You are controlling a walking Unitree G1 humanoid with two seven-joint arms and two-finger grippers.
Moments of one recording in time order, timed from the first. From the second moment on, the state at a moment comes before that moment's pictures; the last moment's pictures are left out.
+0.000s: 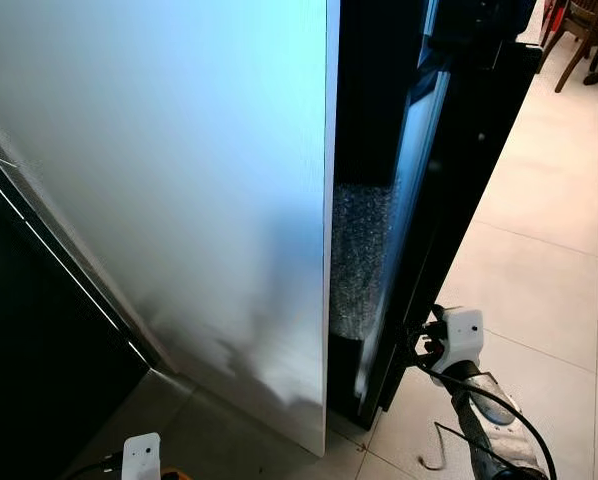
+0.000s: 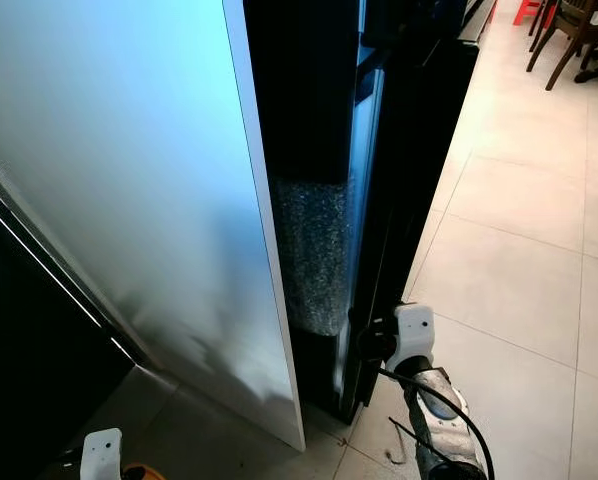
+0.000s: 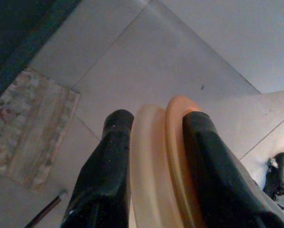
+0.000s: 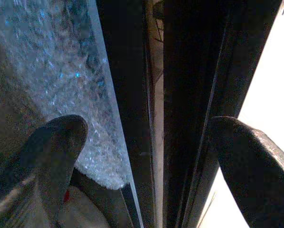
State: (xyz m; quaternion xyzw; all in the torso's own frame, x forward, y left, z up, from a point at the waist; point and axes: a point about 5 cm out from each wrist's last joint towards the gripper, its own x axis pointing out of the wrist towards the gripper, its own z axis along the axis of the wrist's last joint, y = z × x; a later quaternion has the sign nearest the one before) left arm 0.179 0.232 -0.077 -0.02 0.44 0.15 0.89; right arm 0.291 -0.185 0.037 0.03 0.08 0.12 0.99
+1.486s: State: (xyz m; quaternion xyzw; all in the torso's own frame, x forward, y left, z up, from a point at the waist) left arm 0.179 0.227 -0.079 -0.02 0.44 0.14 0.89; right arm 0.322 -0.188 0.079 -0.02 0.02 0.12 0.99
